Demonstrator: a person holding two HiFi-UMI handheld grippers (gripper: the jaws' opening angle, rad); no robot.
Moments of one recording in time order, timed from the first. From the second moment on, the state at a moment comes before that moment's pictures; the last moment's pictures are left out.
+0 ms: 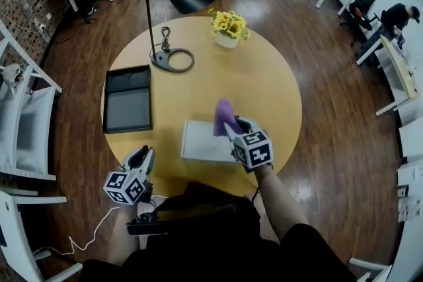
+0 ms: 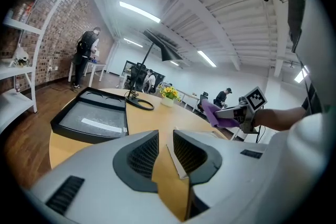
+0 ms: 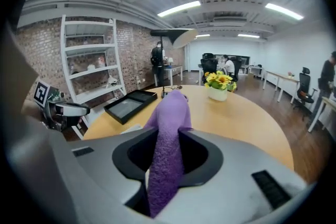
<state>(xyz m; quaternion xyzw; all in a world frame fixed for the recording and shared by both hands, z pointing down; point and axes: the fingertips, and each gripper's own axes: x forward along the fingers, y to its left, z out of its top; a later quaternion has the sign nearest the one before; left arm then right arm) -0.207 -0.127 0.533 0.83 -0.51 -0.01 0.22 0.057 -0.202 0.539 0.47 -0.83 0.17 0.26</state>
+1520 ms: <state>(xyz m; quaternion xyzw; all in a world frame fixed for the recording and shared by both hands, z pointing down) -0.201 -0.106 0.525 0.84 -0.48 -0.05 0.25 0.084 -0.180 0.608 0.45 -0.75 0.16 0.45</state>
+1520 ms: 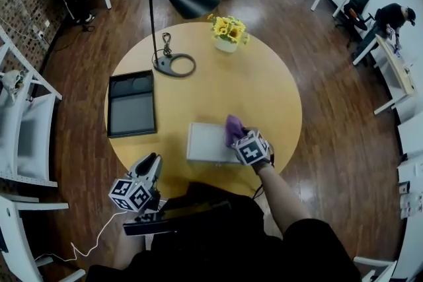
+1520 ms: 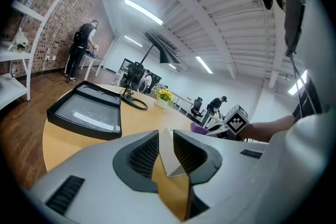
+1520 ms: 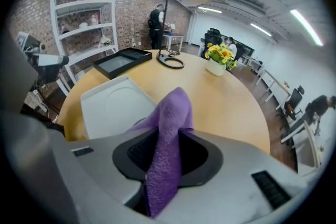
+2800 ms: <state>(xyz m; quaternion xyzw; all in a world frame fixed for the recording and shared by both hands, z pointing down) -0.215 -0.079 0.528 0.83 -0.50 -0.05 0.25 0.041 -0.144 0.632 0.42 -0.78 0.25 0.38</state>
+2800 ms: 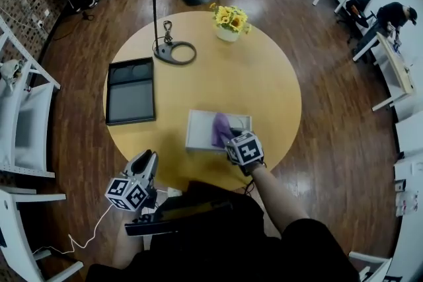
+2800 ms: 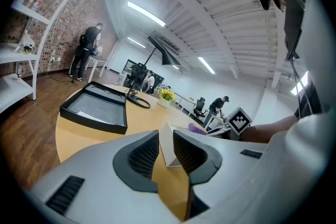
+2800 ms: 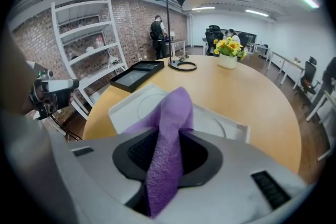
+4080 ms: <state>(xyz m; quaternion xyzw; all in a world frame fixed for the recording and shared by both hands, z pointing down) -0.226 -0.069 0.552 0.82 -0.49 -0.03 0.28 -0.052 -0.097 0.628 0.29 -0.86 0.10 0.42</state>
